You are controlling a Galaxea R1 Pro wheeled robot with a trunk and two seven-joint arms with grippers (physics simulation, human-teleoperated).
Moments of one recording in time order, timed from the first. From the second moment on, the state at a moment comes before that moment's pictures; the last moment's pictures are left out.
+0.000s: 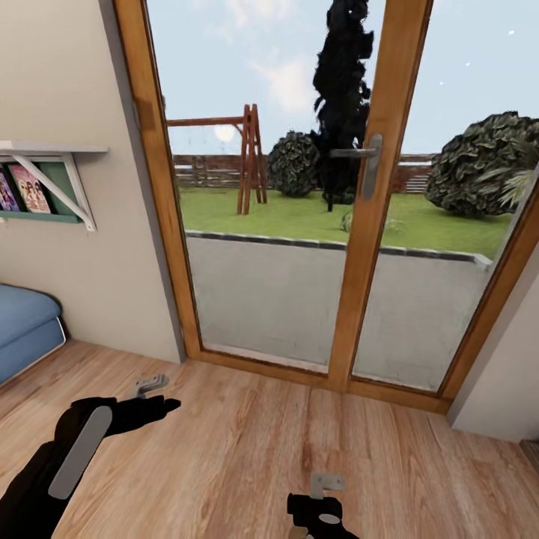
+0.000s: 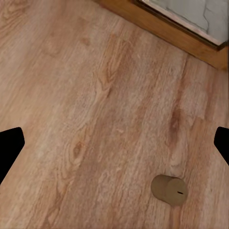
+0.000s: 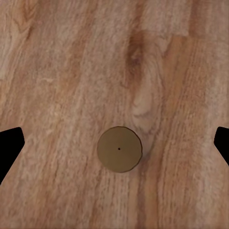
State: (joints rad) left arm -0.38 0.25 -0.04 -1.39 0.69 0.98 0.20; right arm -0.44 0.13 0.79 -0.40 -0.78 -0.01 -0.41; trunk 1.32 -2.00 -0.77
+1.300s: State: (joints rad) left arm -0.34 0.32 -0.04 -1.47 0.90 0.99 0.20; right arm -0.62 0.09 0.57 -0.44 -0.78 0.32 -0.41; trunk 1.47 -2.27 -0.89
